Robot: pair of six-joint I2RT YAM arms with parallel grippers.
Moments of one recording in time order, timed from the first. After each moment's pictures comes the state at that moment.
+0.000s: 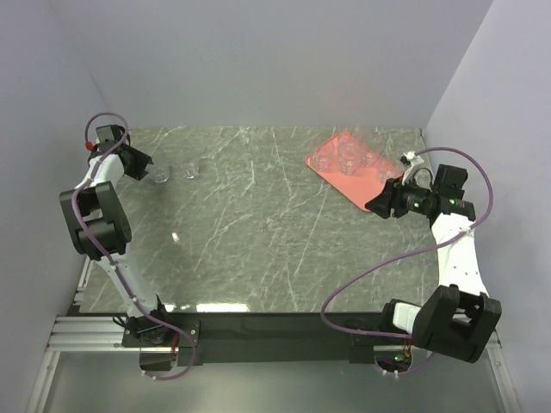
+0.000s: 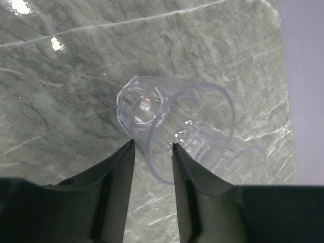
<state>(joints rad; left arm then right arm) 0.30 1.96 1.50 -0.38 0.08 -0.86 -0.31 1.17 0.96 -0.63 -0.93 -0.33</state>
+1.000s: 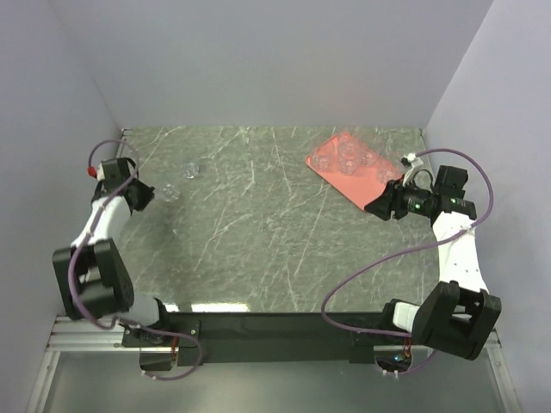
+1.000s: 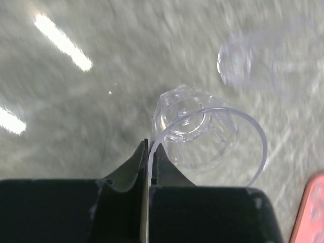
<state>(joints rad) 0.26 1.47 0.98 -0.32 -0.02 -0.76 -0.33 1.19 0.96 -0.66 -0.98 -0.35</state>
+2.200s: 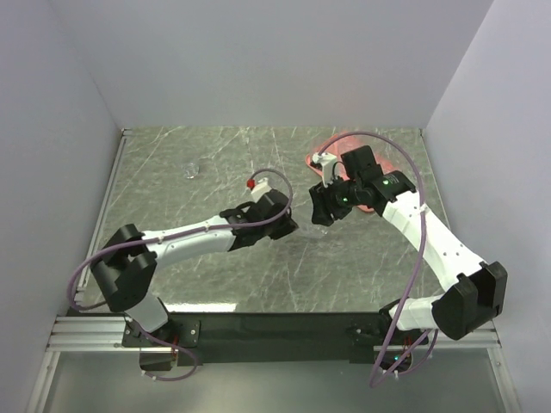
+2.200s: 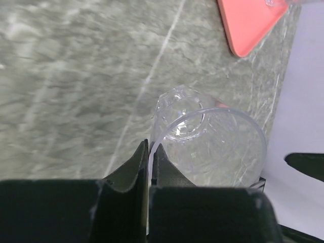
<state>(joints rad) -0.92 1.57 1.06 -0.19 -0.23 -1.19 0.43 1.33 1.25 -0.87 -0.42 -0.16</state>
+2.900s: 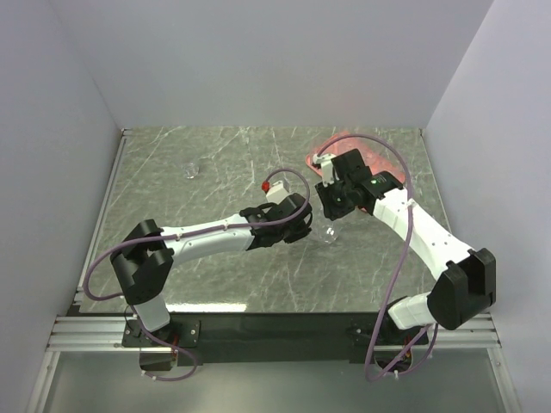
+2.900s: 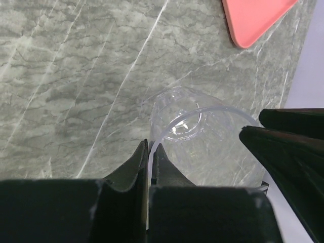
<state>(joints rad) -1.03 1.71 1.24 -0.32 -0.32 -1.28 0.46 1.38 1.22 -0.82 -0.08 -0.06</state>
